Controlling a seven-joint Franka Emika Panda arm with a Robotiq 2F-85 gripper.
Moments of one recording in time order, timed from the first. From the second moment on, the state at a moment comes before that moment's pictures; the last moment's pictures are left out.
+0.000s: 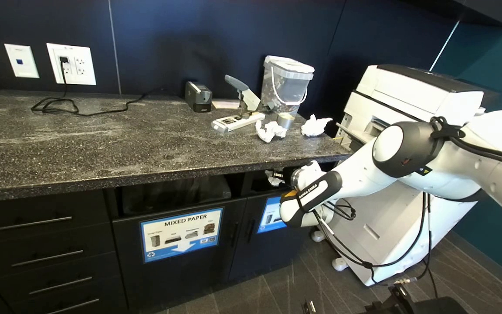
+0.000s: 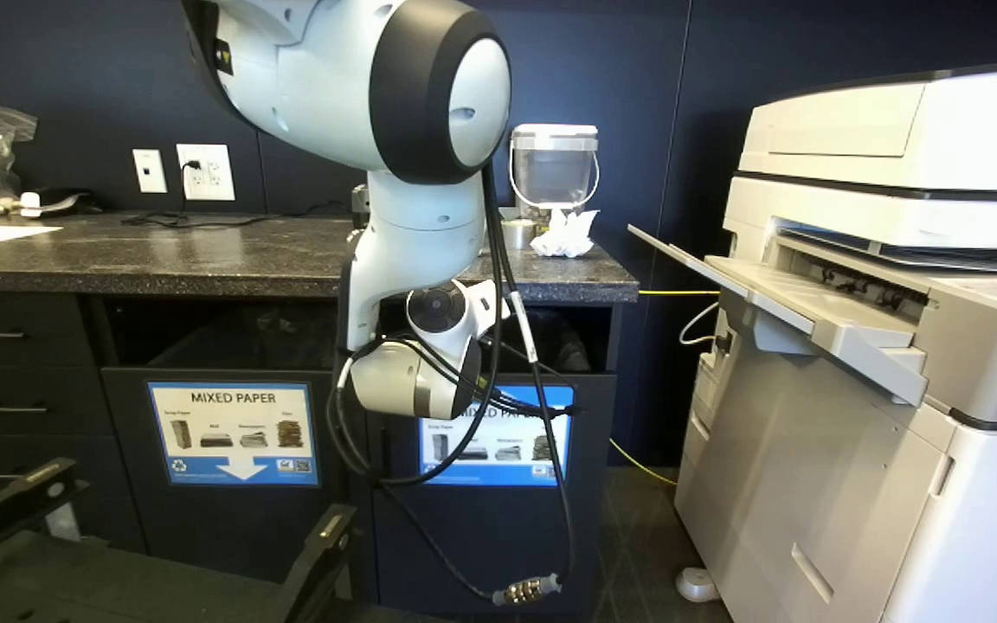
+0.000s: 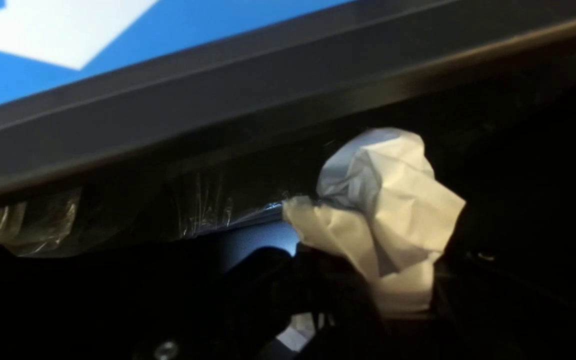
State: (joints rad) arm -0.26 1.49 0.21 -1.33 -0.43 3.83 0.16
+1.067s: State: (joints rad) arm -0.25 1.49 0.20 -1.33 -0.43 3.83 0.18
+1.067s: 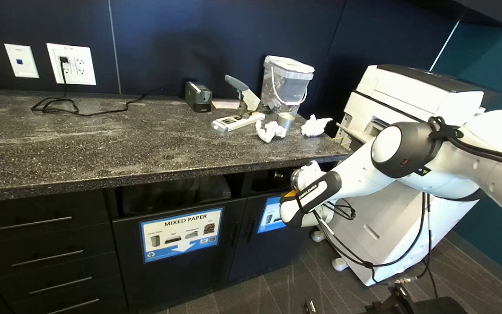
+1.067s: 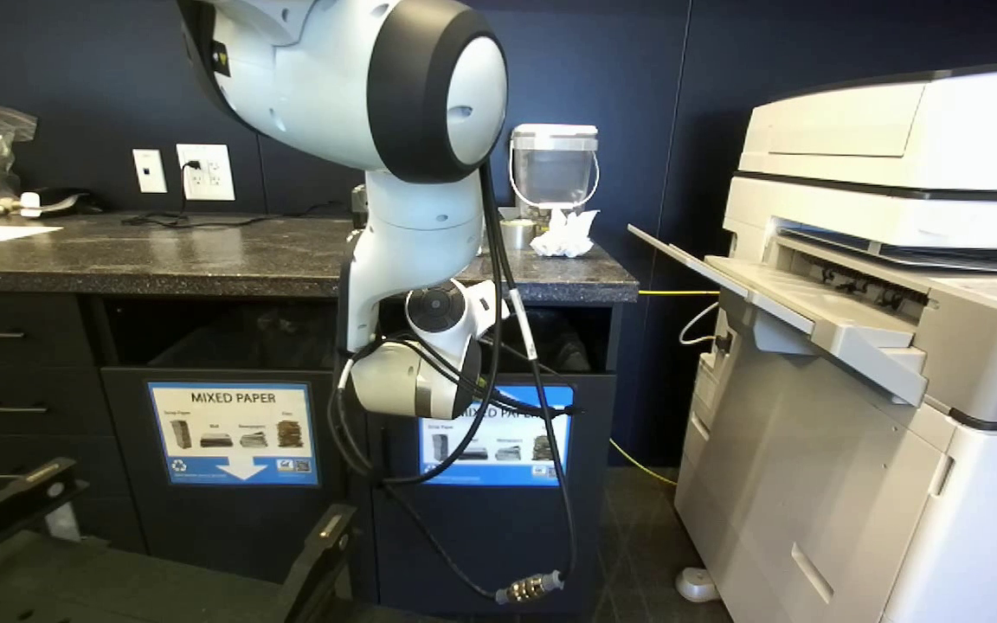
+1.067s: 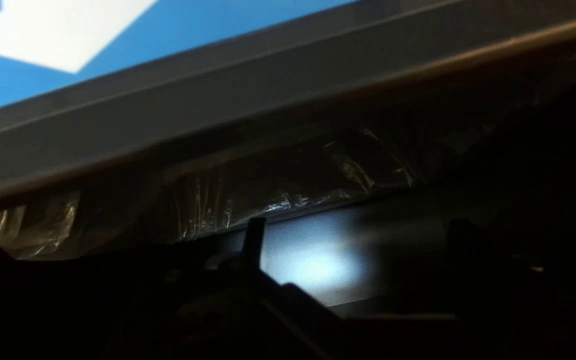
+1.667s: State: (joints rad) arm -0.21 1.49 0.13 -1.30 -0.43 3.77 0.13
